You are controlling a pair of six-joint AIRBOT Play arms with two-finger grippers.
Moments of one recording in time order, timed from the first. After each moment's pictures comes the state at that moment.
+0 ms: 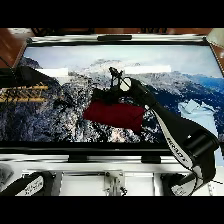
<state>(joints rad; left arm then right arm) 0.17 -1.08 1.36 0.74 -1.30 -1.27 0.54 -1.73 1.55 -0.89 0.90 1.74</state>
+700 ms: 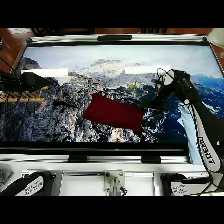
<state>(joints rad) 0.17 -1.08 1.31 0.74 -1.31 -1.25 0.15 -1.57 1.33 -1.29 1.47 1.72</state>
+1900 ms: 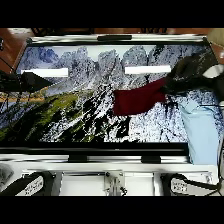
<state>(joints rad) 0.17 -1.08 1.31 0.74 -1.32 -1.28 -0.18 -1.43 1.39 -1.01 1.25 1.46</state>
